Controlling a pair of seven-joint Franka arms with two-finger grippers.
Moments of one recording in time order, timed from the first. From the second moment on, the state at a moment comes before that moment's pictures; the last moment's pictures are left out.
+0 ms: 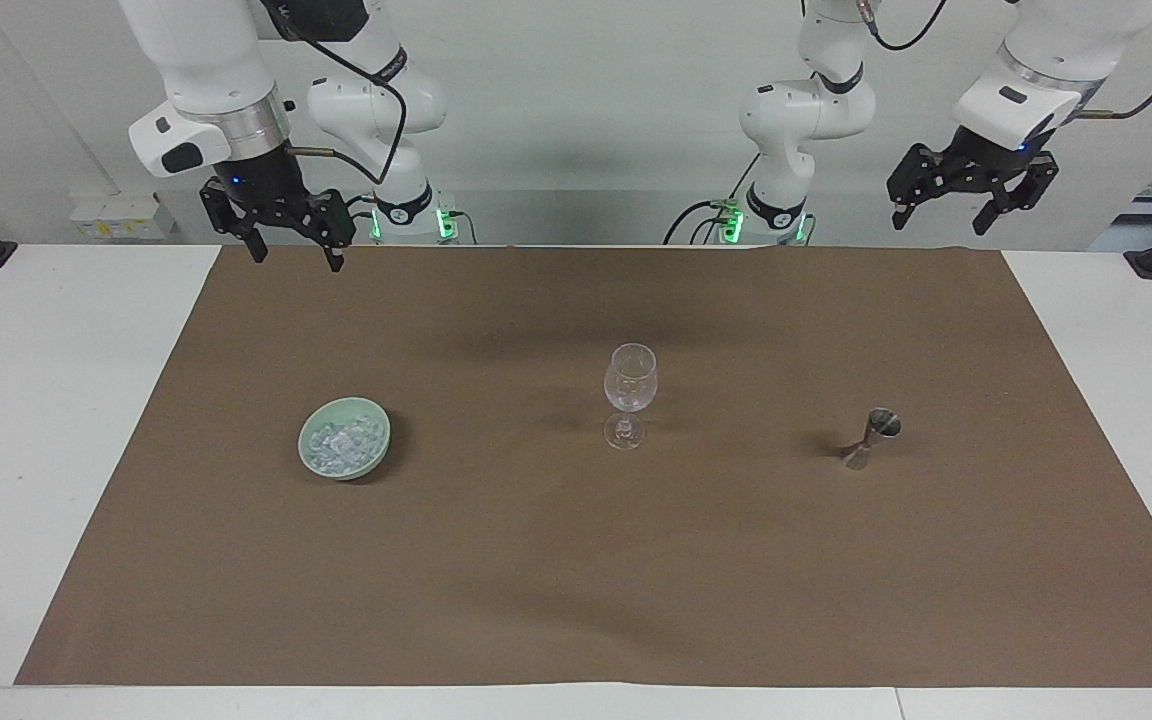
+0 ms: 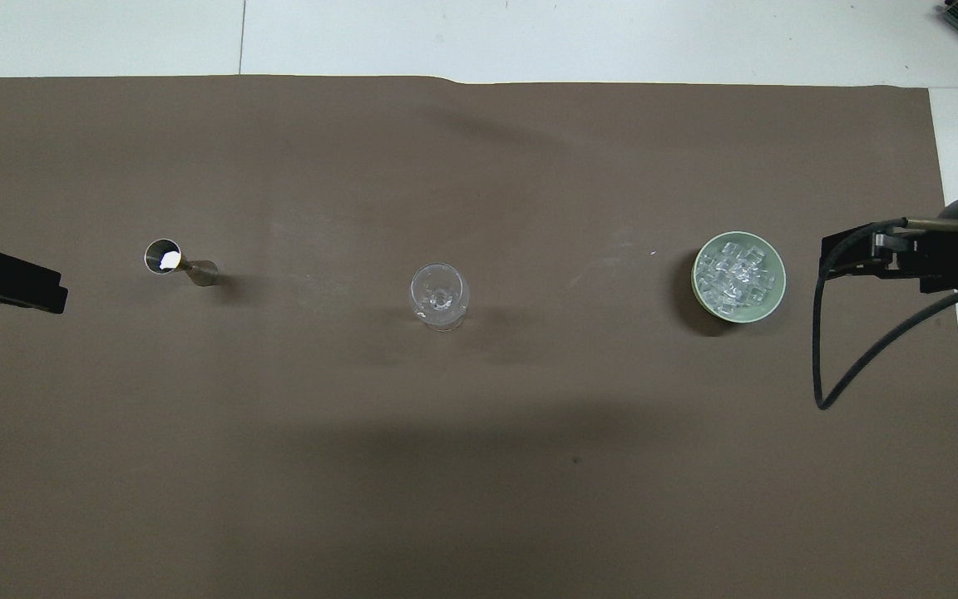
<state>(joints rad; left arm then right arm) 0.03 0.00 -0.16 -1.39 0.01 1.34 0.04 0.06 -0.02 0.02 -1.55 -0.03 1.56 0.23</state>
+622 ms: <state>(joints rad) 0.03 0.00 -0.16 -1.40 0.00 1.34 0.05 0.06 -0.02 0.02 -1.55 -0.03 1.56 0.23</state>
